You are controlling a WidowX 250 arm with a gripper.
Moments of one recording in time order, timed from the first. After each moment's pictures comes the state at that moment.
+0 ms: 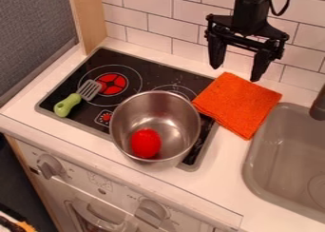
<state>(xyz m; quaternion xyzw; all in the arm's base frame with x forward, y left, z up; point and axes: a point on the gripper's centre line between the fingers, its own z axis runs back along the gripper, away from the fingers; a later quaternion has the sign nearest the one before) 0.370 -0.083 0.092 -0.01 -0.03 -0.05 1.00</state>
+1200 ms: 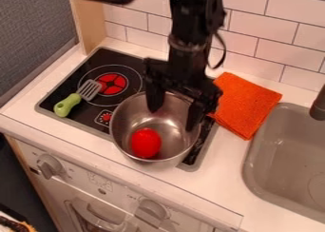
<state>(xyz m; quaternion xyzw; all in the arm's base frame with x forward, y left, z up) 0.278 -0.034 0.062 0.04 0.01 -0.06 1.00</state>
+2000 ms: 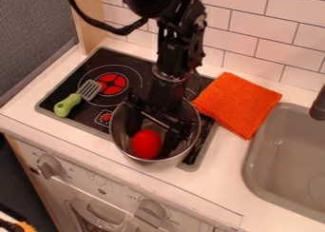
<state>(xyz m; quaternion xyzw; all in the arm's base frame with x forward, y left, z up) 0.258 -0.009 0.021 0.07 0.10 -0.05 0.99</state>
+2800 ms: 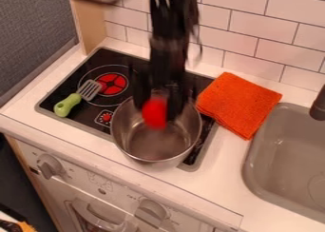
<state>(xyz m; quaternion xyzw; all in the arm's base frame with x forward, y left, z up) 0.284 -0.004 0.072 0.02 0.02 -0.02 1.00</state>
